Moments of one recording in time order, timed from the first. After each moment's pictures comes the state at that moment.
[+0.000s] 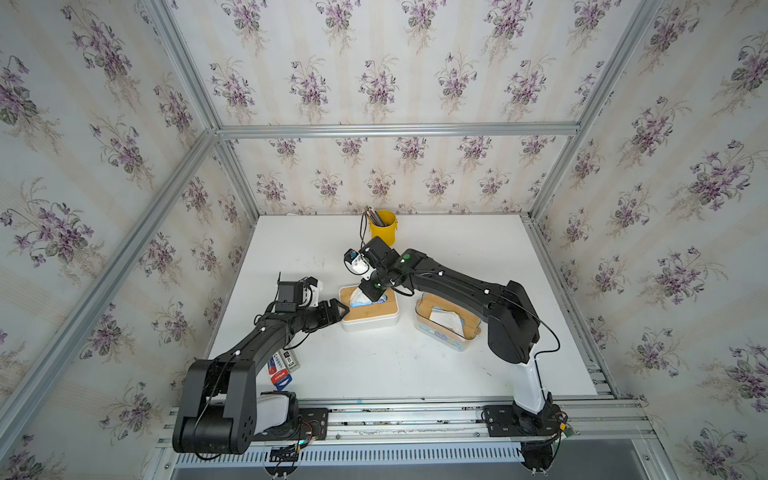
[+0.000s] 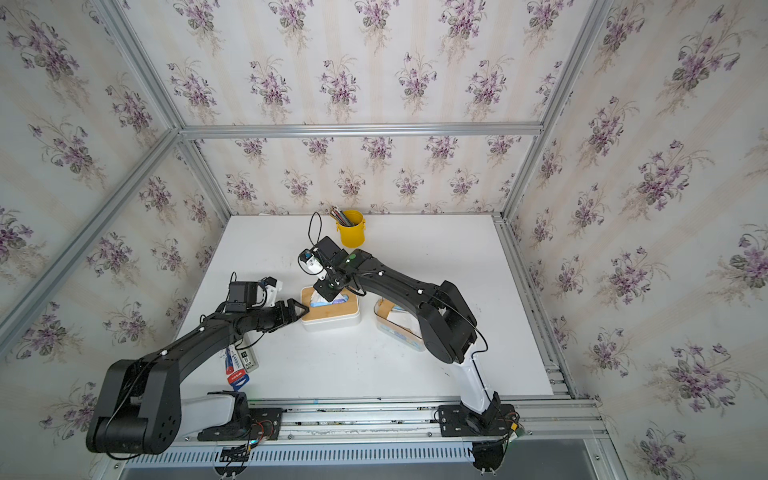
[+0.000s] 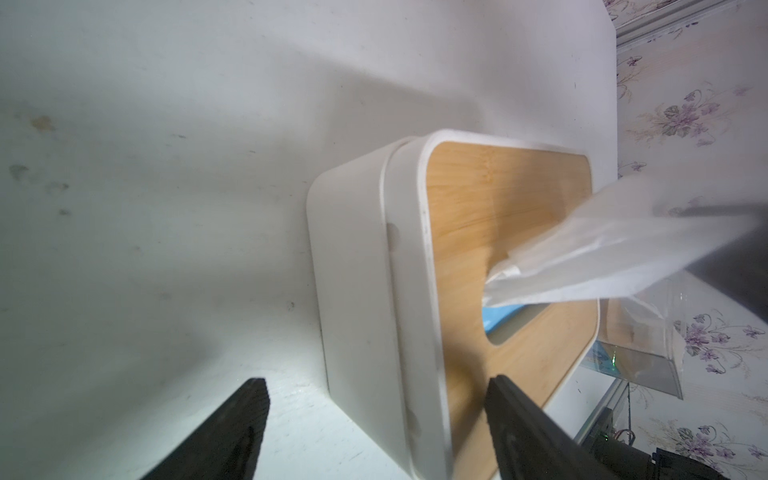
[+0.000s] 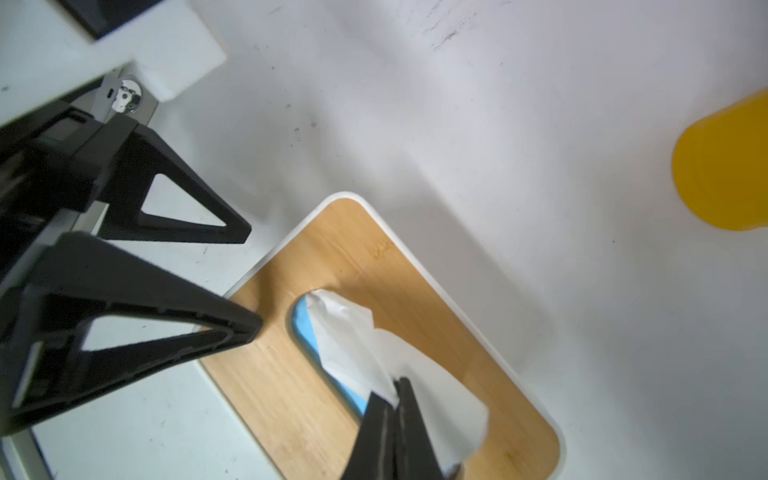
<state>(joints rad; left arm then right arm) -0.02 1.28 0.52 -0.20 0.58 -0.39 0.91 2.09 1.83 -0.74 -0.04 -0.09</state>
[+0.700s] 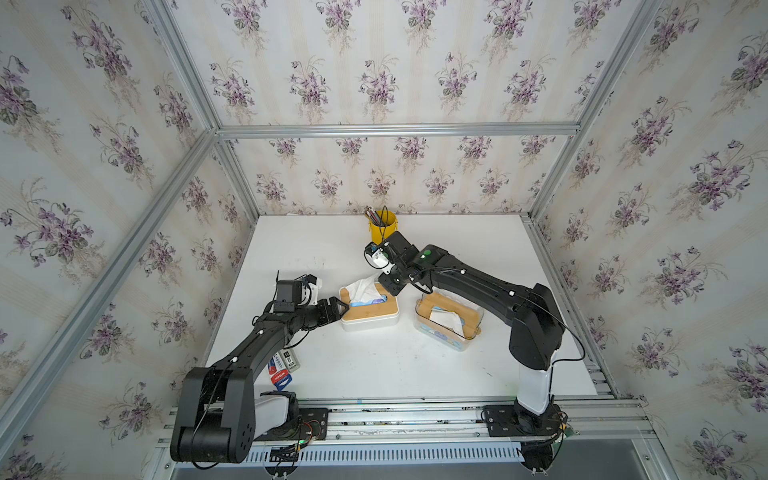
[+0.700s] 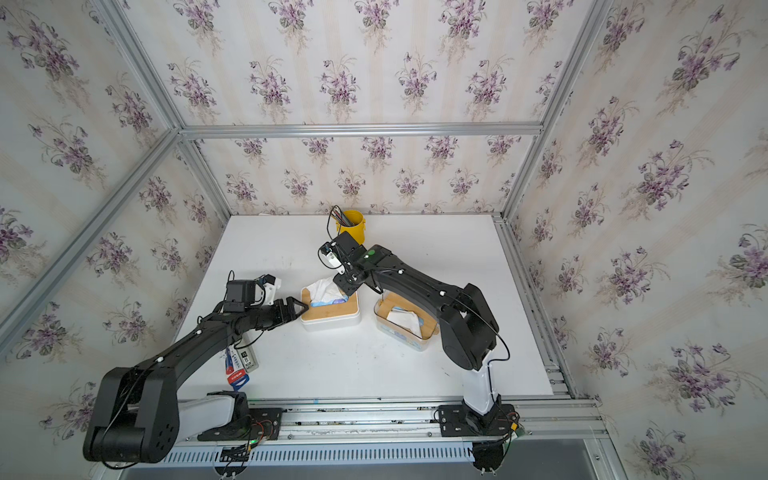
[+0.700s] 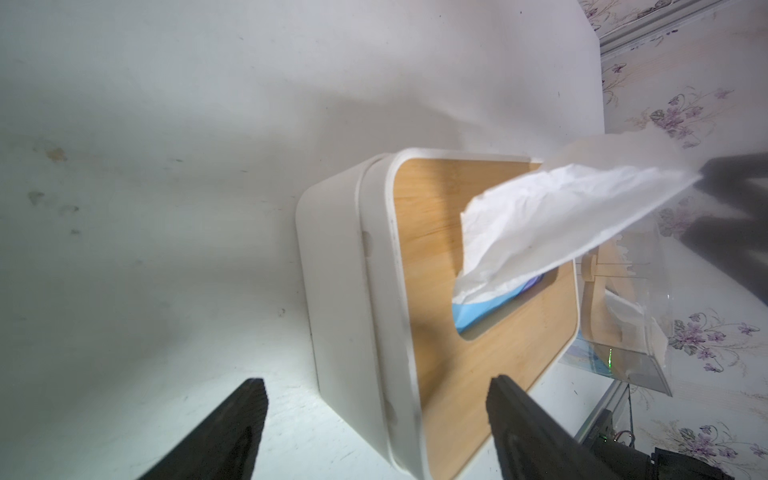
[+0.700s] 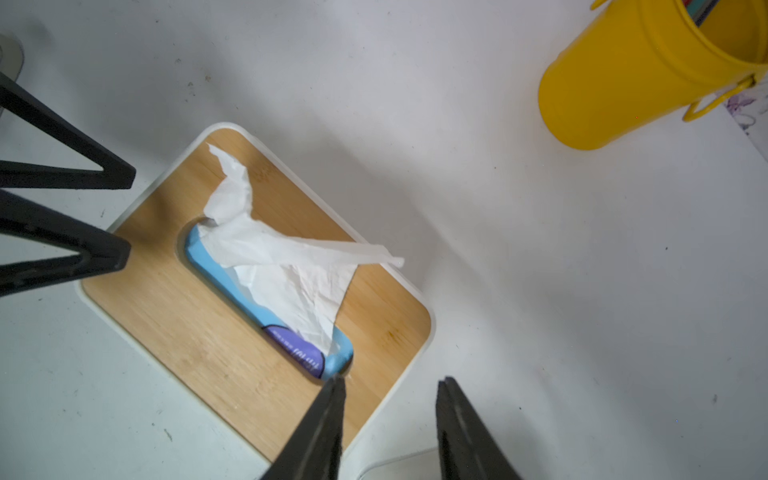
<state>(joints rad) -0.02 1.23 0.53 -0.22 0.58 -0.39 0.84 1.90 1.63 -0.74 0.05 -0.08</state>
